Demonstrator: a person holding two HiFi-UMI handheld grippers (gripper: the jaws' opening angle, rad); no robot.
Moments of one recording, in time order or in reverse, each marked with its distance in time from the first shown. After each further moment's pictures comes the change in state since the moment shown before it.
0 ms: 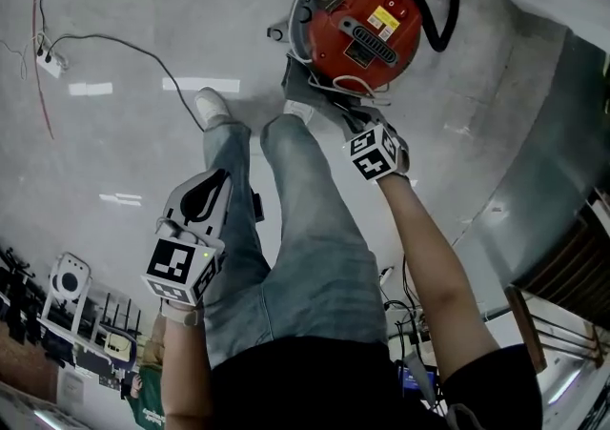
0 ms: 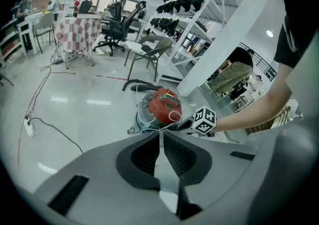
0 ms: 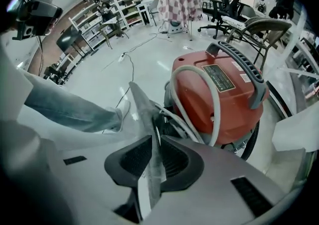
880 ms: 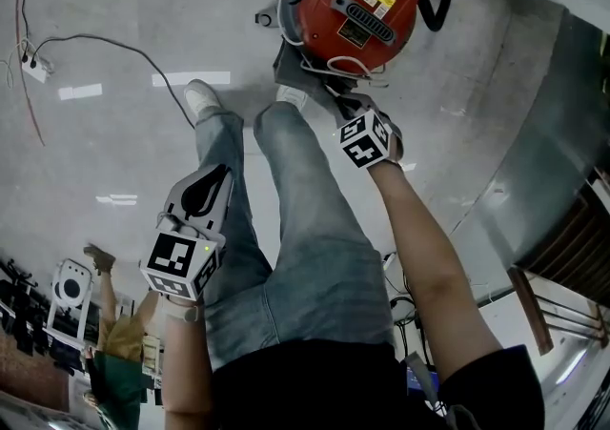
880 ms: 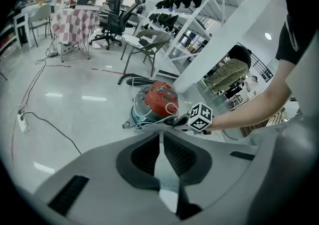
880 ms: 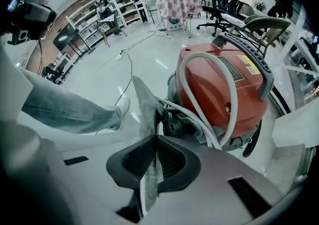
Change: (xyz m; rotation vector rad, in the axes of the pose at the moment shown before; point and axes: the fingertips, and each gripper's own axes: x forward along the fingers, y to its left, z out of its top) left arm 0.015 -0.003 -0.032 -0.006 0.033 -0.058; right arm 0.017 0.014 -0.007 0.018 0.016 -0.022
